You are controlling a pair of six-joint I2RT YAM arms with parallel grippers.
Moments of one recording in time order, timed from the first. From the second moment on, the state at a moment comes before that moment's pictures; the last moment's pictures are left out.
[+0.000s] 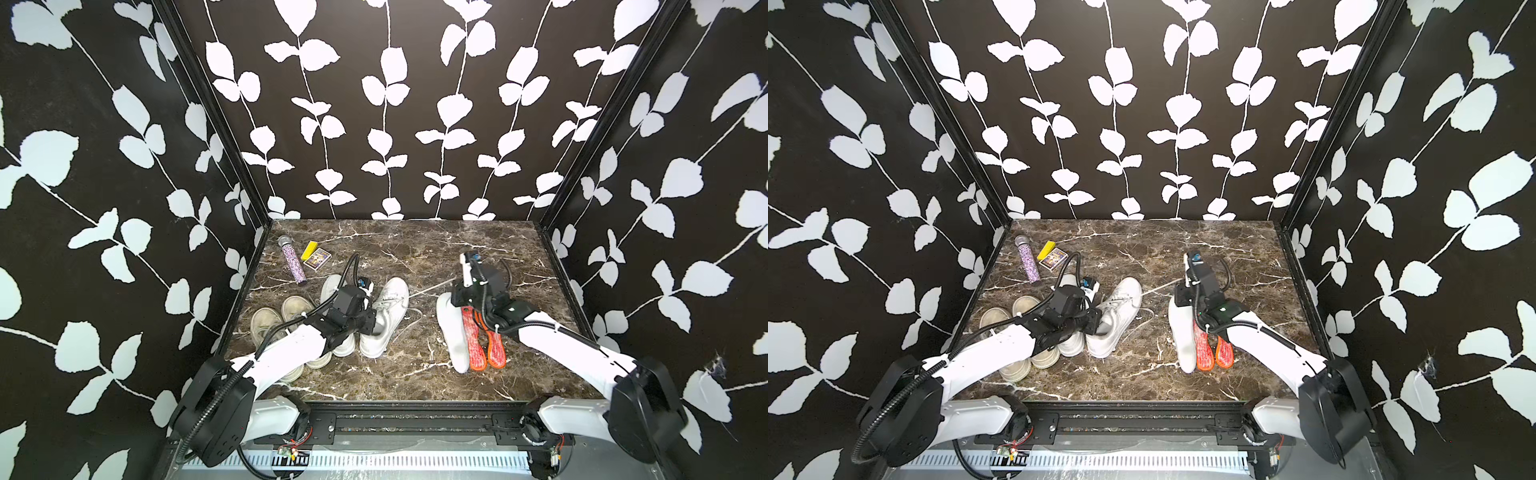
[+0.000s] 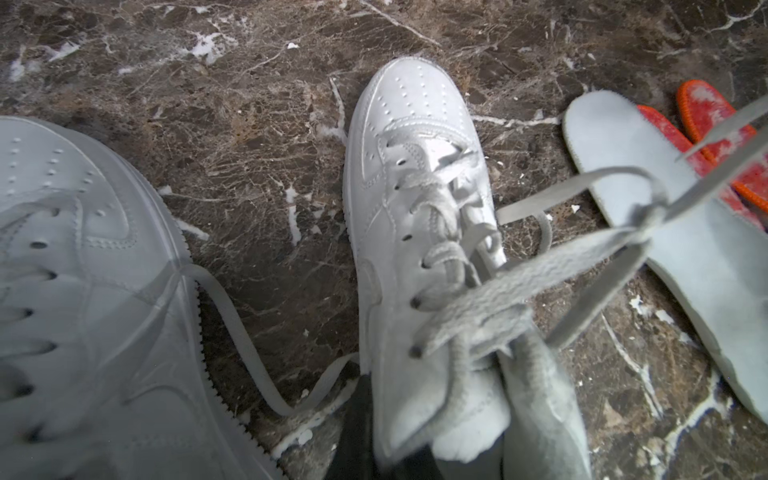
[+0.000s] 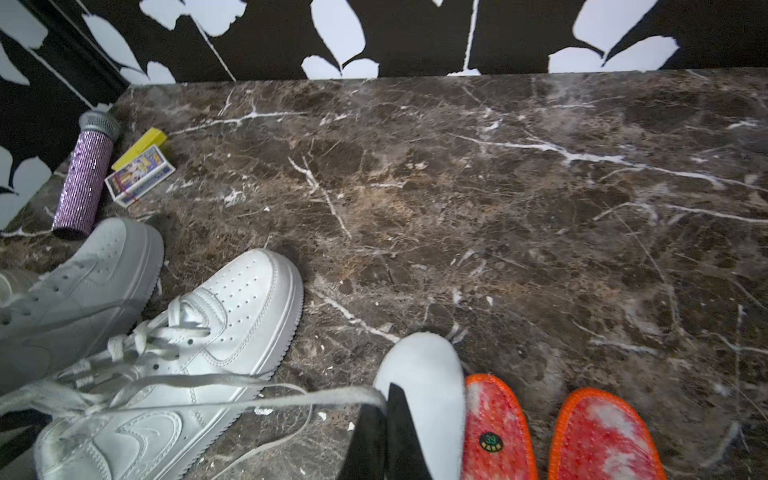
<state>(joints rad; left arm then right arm) -0.62 1.24 0.63 -0.18 -0.02 -0.26 0.55 1.25 0.80 -0.13 0.16 0.32</state>
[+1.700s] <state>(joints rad) -0.64 1.26 0.63 -0.16 0.09 -0.23 0.88 1.66 1.13 -0.23 0.02 0.11</state>
